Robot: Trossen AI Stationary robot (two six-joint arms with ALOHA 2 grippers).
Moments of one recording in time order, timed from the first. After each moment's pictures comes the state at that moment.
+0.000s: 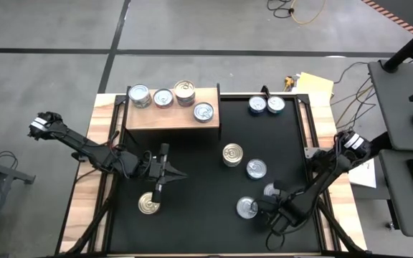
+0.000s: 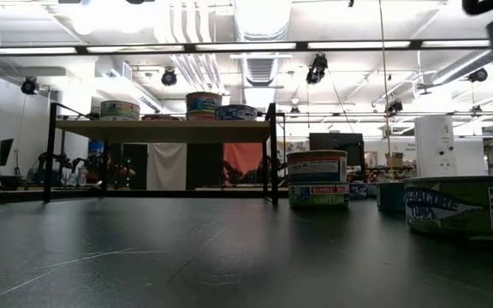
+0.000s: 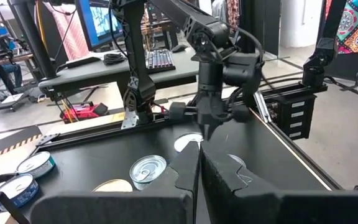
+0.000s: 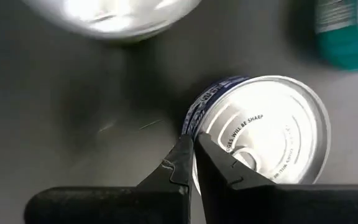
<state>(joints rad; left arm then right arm) -0.44 1.08 0.69 0.28 -0.33 0.11 0.79 1.72 1.06 -0.95 0.17 1.00</state>
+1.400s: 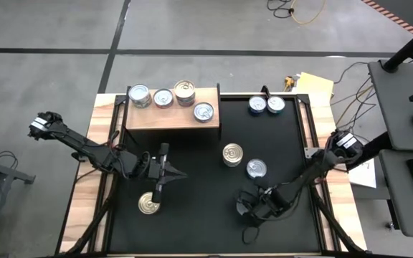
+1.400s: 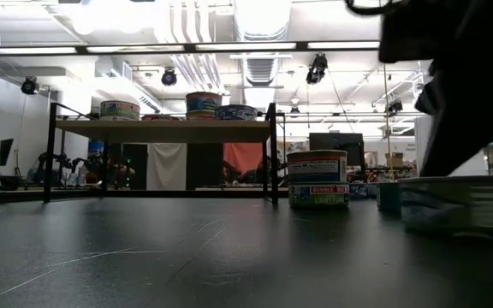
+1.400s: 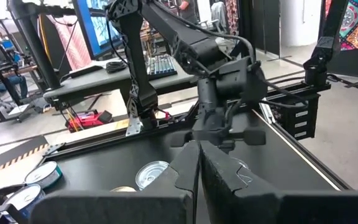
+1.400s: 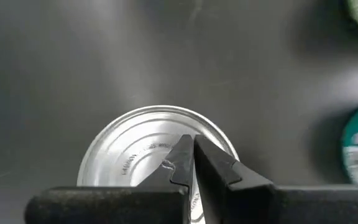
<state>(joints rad) -0.43 1.08 0.69 0.30 -0.33 0.17 0.60 1.77 1.06 -0.56 0.37 0.95</state>
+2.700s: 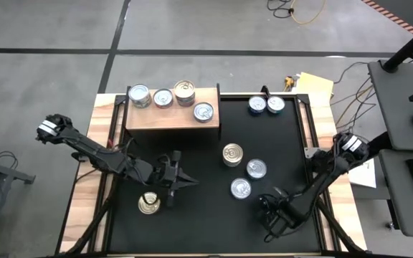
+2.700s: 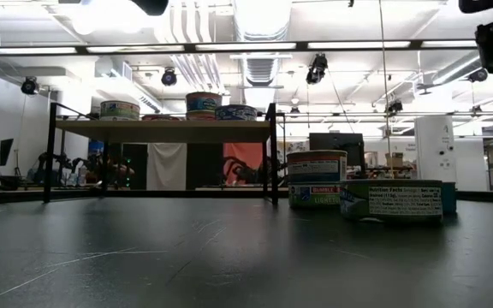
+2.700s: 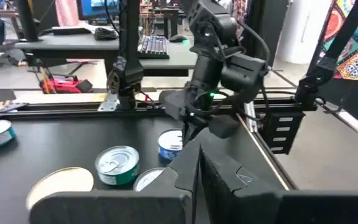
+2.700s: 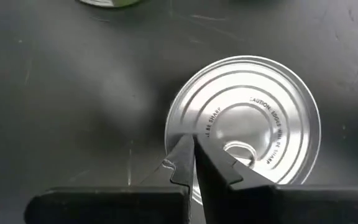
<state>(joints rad) -0.45 1.28 0.76 0.38 -0.33 -0.10 0.78 1.76 1.09 -0.97 0.22 1.65</state>
